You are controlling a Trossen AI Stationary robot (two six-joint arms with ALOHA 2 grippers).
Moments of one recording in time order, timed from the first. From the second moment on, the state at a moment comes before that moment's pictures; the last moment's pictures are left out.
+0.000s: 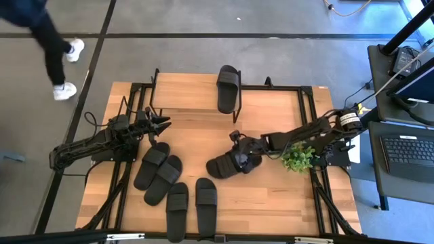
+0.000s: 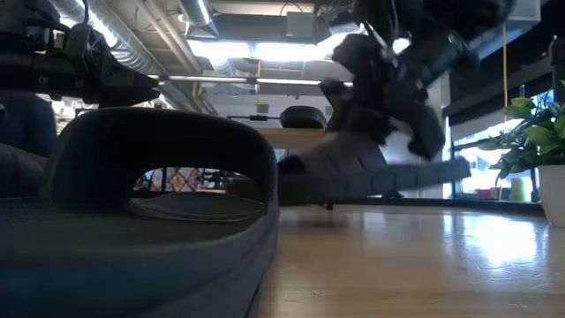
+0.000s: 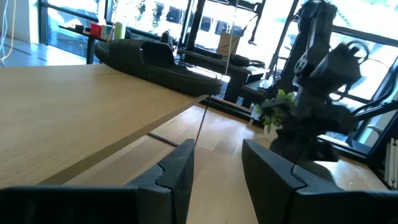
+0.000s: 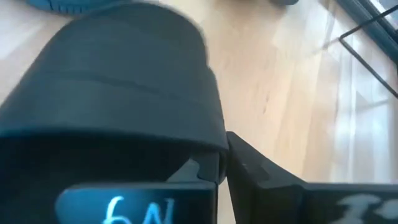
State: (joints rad) left arm 0.38 0.01 0.01 0.02 0.04 -0.28; right arm 0.13 1.65 0.83 0.11 0.14 -0.55
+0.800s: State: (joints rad) left arm 0.38 0.01 0.01 0.02 0.01 -0.28; right arm -0.04 1.65 1.79 -0.47 0.53 -0.14
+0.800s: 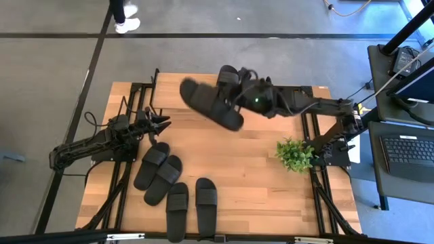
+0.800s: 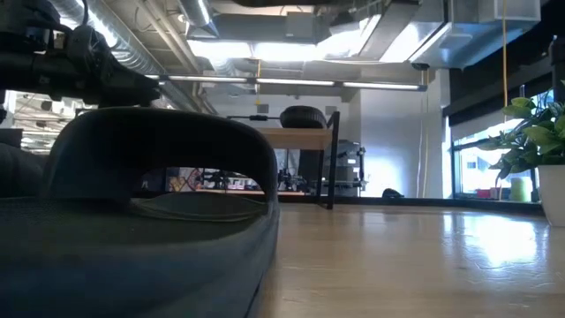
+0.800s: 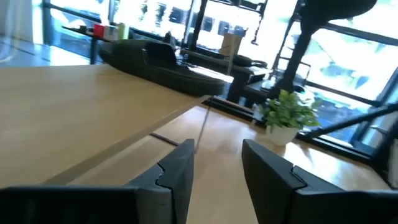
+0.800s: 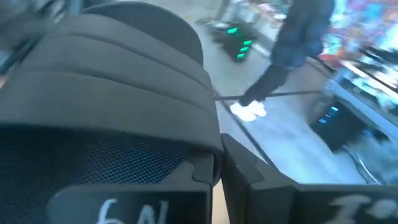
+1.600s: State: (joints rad) left arm 0.38 0.01 0.03 0.02 -0.12 -0.30; right arm -0.22 2.19 2.19 -0.47 0.82 0.05
